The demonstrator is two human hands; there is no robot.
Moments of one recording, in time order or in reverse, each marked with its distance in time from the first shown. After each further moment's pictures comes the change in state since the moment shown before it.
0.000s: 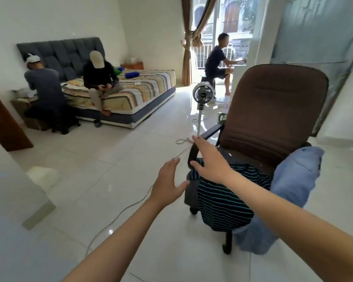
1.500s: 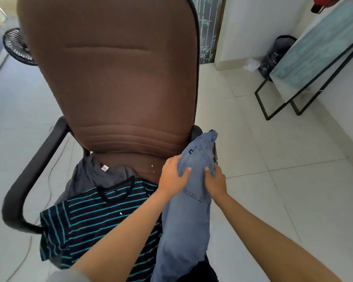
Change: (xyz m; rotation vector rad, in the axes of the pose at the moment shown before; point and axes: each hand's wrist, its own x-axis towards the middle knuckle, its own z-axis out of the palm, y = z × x) left_hand 0.398 0.214 0.609 -0.285 -0.735 -0.069; right_hand -0.043 0.656 -0.051 0.632 0.349 1.444
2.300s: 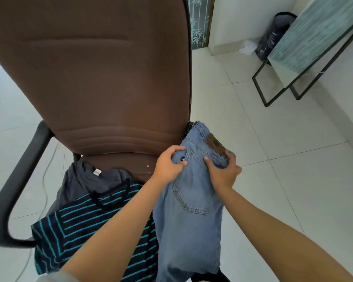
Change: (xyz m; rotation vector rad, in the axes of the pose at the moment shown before) left_hand 0.046 0.016 -0.019 -0.189 -0.036 0.029; right_hand 0.035 -0.009 -0.005 0.228 0.366 0.034
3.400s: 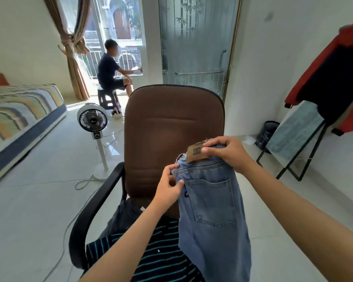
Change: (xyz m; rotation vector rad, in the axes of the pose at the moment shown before) left_hand -0.213 0.053 -0.178 -0.309 0.185 0.311; right_hand -0.249 -0.224 -0.044 0.063 -0.651 -0.888
